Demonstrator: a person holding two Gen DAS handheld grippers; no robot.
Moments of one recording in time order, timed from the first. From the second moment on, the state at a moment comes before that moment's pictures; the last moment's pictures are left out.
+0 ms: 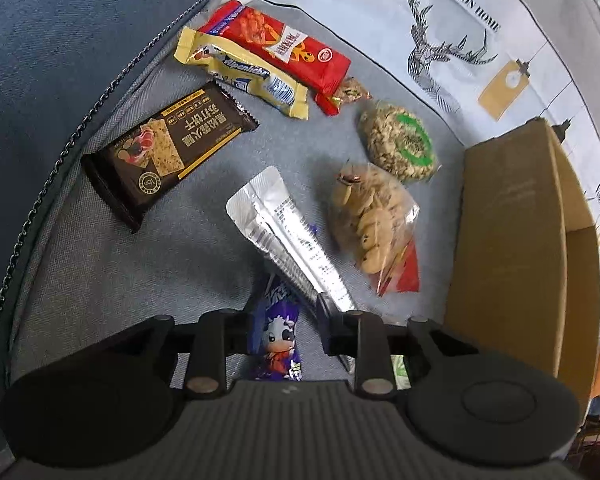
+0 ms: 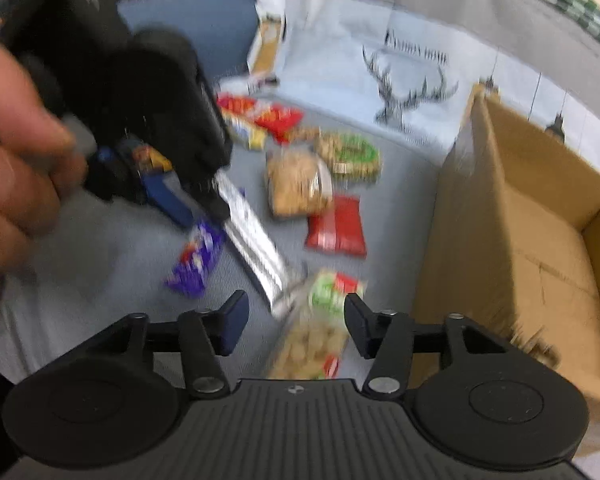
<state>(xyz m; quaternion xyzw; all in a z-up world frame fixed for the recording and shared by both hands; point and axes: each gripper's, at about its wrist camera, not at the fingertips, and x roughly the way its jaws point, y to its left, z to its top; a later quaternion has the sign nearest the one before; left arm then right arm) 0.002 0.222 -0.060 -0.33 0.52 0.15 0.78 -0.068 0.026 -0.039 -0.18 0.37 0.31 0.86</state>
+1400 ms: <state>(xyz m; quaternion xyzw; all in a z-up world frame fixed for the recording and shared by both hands) 0.013 0.227 -0.061 -0.37 0.49 0.10 0.78 -0.042 0.032 -0.078 -0.13 0.41 0.29 0.86</state>
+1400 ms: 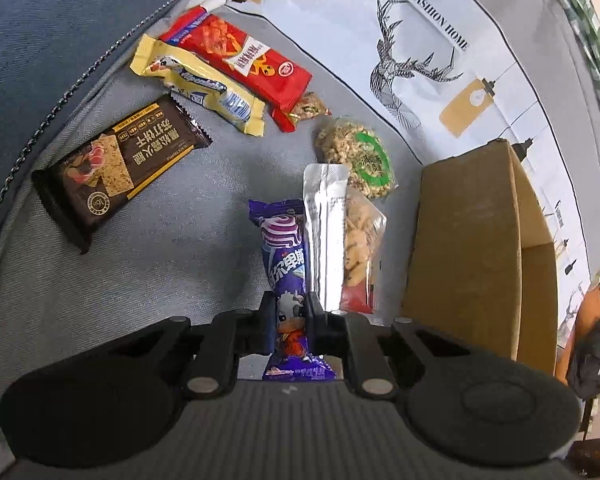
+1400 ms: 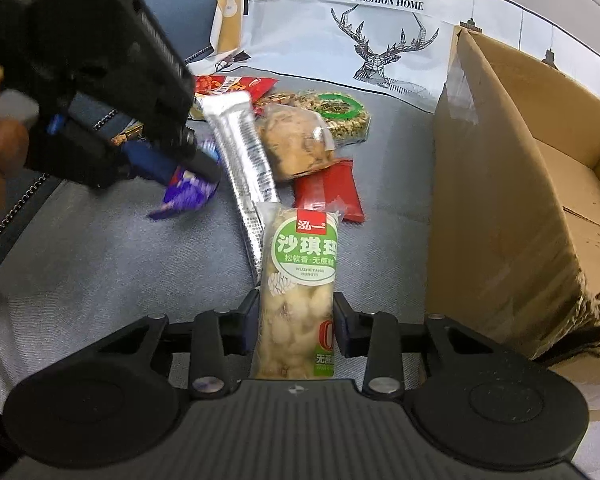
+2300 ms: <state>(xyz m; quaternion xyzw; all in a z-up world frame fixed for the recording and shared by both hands) 0.031 0.210 -0.084 -0.30 0.54 0.13 0.77 -0.037 0.036 -0.087 -0.13 0.42 0.28 0.85</state>
